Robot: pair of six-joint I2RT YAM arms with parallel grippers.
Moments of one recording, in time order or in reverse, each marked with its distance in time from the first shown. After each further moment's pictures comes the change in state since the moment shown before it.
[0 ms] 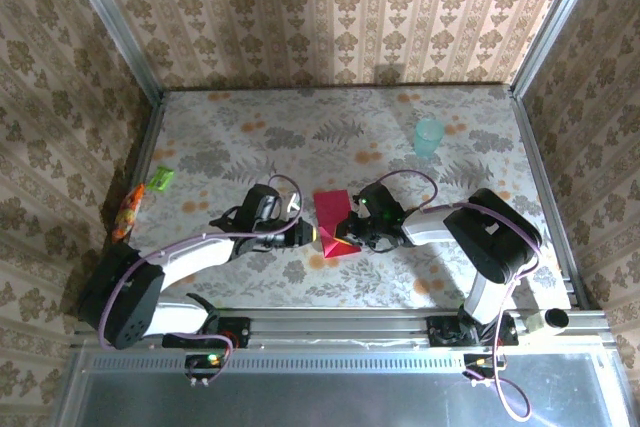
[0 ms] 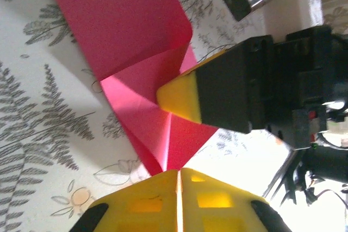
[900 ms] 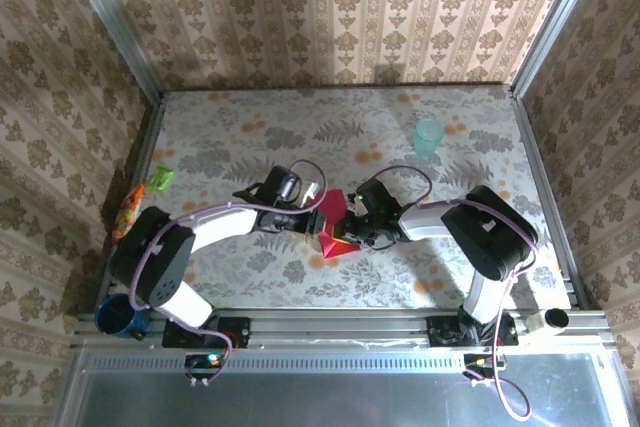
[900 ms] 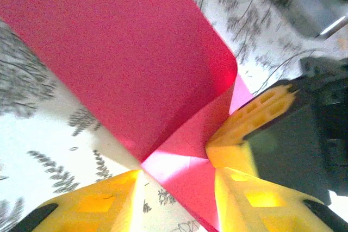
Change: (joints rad) left arm 0.010 0.229 0.268 -0.230 -0.144 0.303; right arm 0.000 0.021 0.052 -0.073 -0.028 -0.084
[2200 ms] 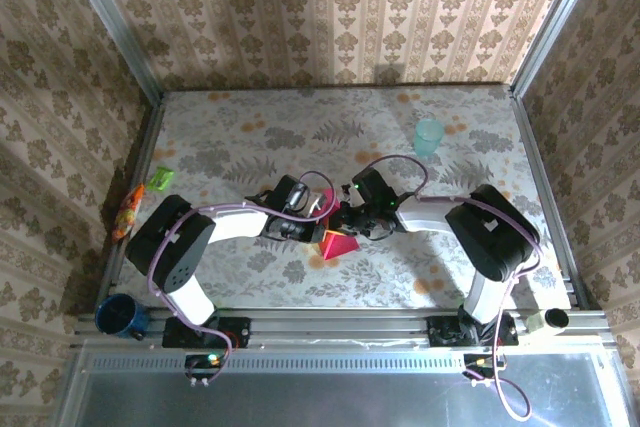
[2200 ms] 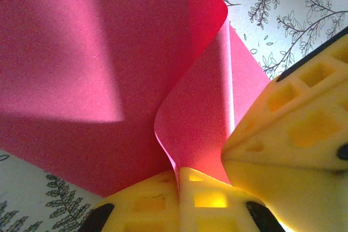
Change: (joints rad) left arm -0.055 0.146 -0.027 0.085 0.042 -0.007; right arm -0.006 -0.002 0.113 -0.107 -0.056 -0.048
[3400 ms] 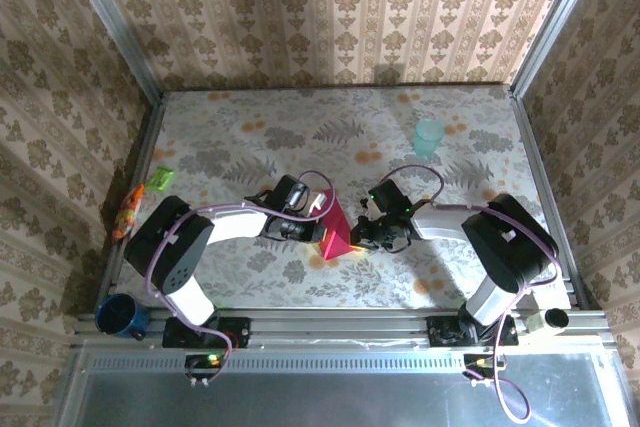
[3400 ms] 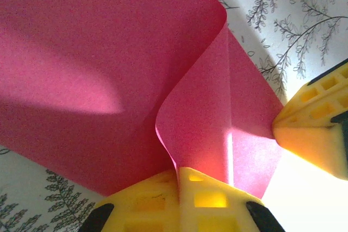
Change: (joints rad) left arm 0.002 -0.007 -0.001 -0.003 0.003 -0.027; right arm -0.050 -0.112 -0.132 -0.174 0.056 -0.132
